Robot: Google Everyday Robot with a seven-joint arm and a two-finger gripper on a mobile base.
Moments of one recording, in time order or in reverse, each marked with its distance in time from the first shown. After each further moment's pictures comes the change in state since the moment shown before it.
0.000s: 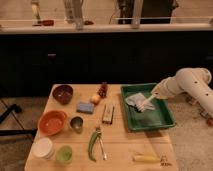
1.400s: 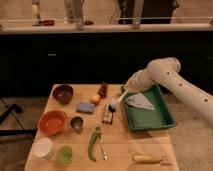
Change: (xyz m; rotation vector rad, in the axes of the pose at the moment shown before) arm -0.098 -0.149 0.018 0.071 -0.125 -0.206
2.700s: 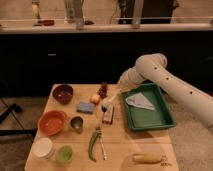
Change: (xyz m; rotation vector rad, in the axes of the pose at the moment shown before) arm -0.014 -0.028 0.019 -0.001 -0.069 0.038
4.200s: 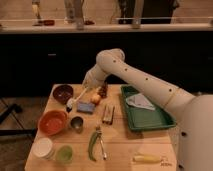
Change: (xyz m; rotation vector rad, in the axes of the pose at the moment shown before) arm -0.080 -0.145 0.085 0.016 -0.205 0.078
